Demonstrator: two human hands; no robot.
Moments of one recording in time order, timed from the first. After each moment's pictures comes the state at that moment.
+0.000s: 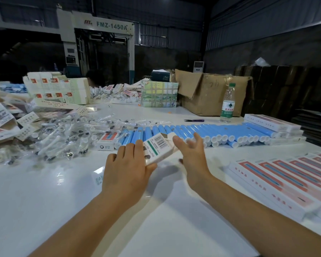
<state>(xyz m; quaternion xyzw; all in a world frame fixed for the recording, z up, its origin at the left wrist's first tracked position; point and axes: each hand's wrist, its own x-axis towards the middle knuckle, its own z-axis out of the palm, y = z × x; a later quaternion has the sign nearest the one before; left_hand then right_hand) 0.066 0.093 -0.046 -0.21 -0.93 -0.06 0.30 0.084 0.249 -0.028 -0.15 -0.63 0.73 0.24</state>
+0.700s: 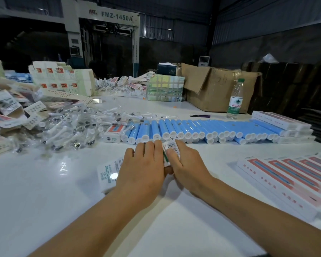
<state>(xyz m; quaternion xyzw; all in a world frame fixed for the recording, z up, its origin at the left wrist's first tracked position) 0.073 0.101 -0.058 -0.27 -0.91 0.02 0.31 0.096 0.238 -0.046 0.05 -0.90 0.35 0.26</state>
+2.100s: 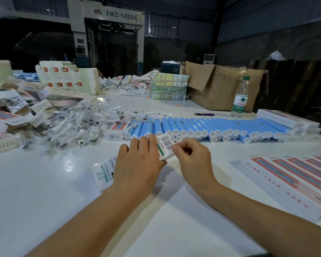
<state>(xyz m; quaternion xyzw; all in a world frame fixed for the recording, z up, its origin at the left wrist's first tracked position) 0.071 0.095 -0.051 -0.20 -0.92 0.04 0.33 0.102 0.228 -0.043 -0.02 -0.78 0.52 0.33</state>
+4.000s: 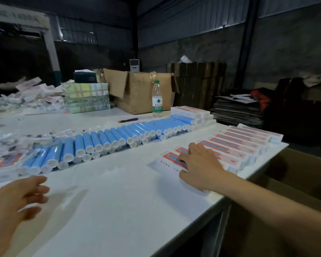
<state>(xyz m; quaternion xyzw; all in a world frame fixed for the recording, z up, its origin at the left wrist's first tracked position) 0.027 0.092 -0.056 -0.03 -0.71 -0.68 -0.15 0.223 0.410 -0.021 -0.22 -0.97 -0.07 0.09</state>
